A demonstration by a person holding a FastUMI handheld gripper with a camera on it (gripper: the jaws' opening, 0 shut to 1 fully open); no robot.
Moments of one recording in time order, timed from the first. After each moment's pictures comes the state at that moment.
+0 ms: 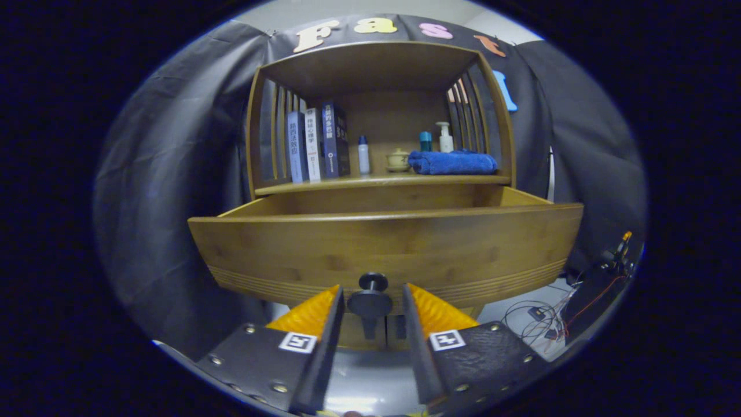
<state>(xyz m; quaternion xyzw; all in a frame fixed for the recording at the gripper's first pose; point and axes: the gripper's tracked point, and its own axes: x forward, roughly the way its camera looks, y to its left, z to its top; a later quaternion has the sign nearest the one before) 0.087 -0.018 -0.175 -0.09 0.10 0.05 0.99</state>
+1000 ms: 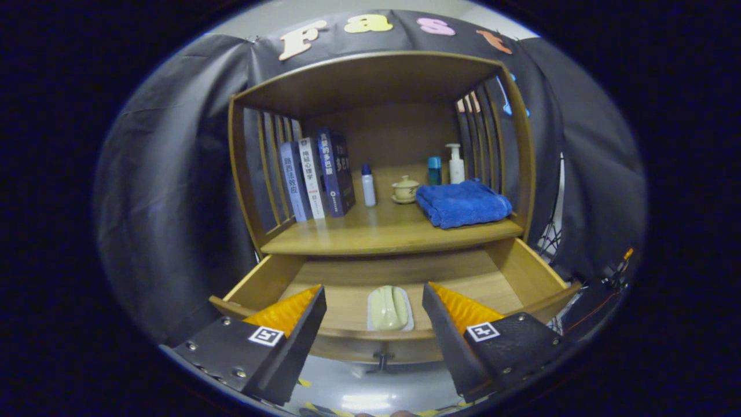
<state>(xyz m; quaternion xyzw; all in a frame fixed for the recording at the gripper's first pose) 0.174 0.010 -0.071 -0.06 0.17 0.05 0.98</state>
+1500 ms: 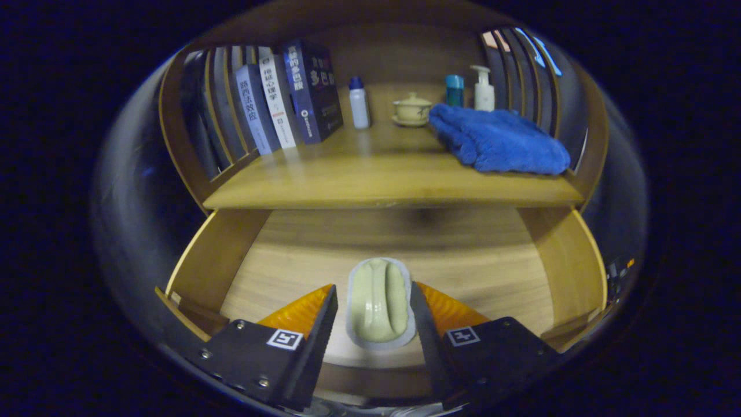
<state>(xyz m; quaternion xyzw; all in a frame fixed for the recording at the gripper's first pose) 0.245 0.007 -0.170 -0.08 0.36 0.04 0.93</state>
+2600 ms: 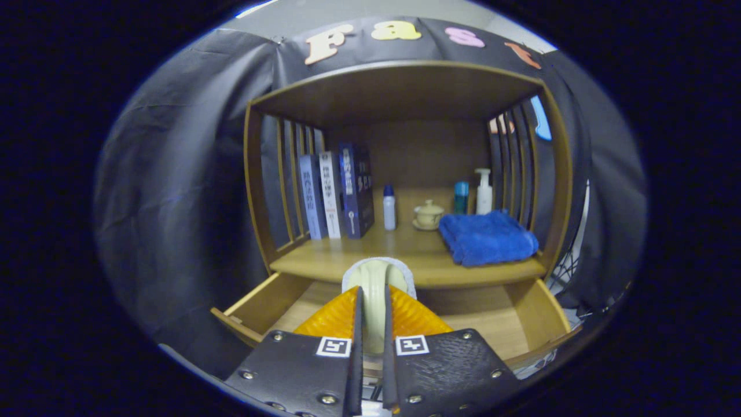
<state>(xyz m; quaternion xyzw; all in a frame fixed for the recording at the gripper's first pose) 0.172 0.040 -0.001 -0.08 0.07 0.13 0.99</state>
